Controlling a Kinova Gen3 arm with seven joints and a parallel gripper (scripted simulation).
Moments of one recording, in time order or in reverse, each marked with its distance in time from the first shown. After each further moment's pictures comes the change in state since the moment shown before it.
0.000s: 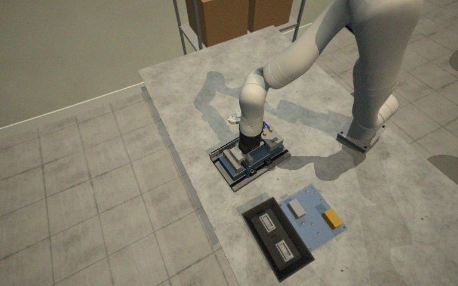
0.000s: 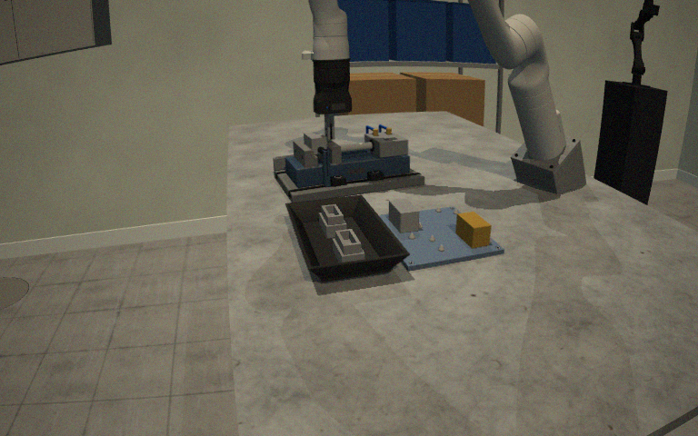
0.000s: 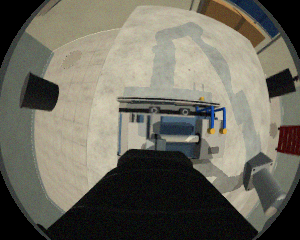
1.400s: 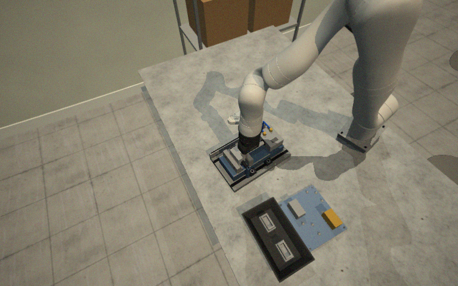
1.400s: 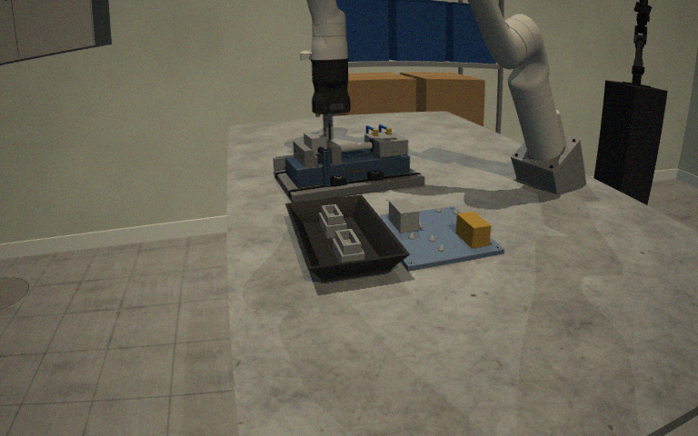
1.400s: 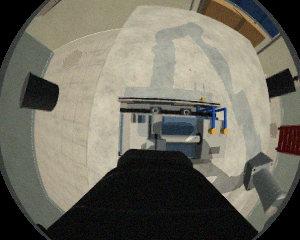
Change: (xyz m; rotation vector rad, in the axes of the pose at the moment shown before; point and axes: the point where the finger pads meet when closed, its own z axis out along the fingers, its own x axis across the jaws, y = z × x) arm -0.003 0.000 0.000 0.001 0.000 0.001
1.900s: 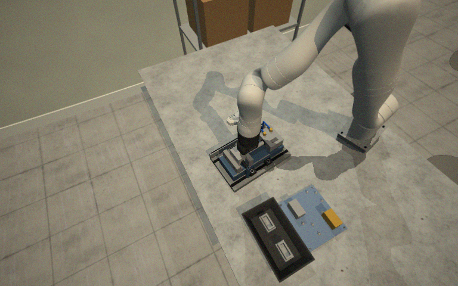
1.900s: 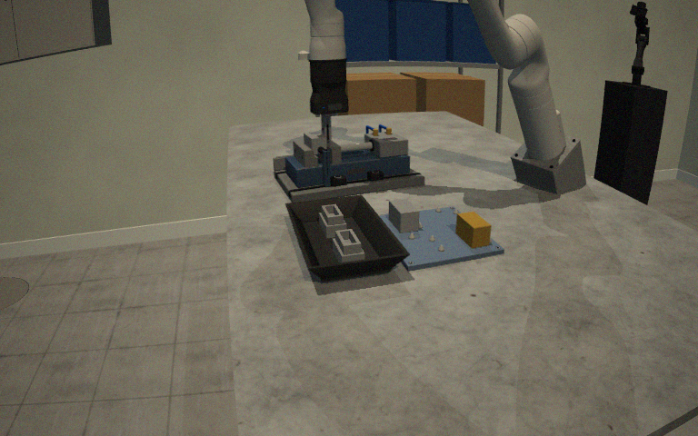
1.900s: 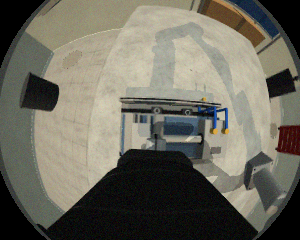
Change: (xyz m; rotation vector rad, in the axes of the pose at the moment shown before) arm -0.004 0.000 0.000 0.000 0.000 0.000
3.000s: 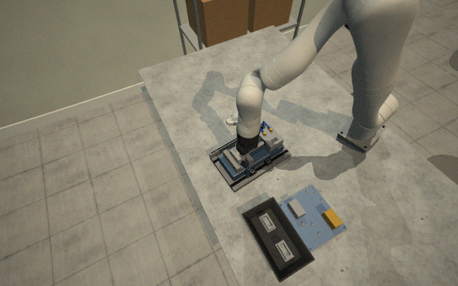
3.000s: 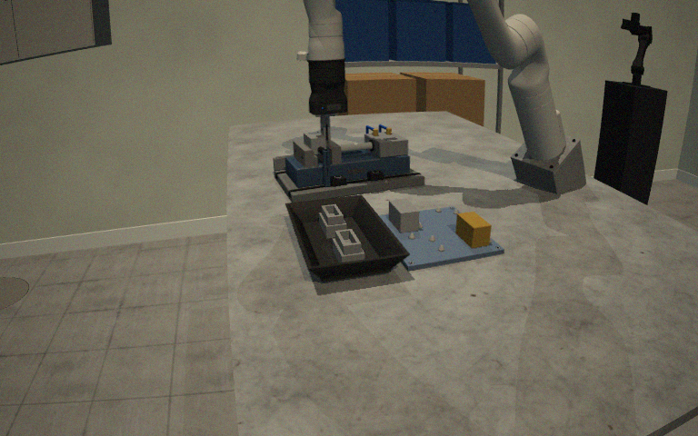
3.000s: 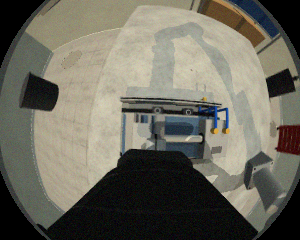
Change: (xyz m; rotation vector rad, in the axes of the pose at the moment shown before) arm -0.002 0.000 0.001 -0.002 0.004 0.002
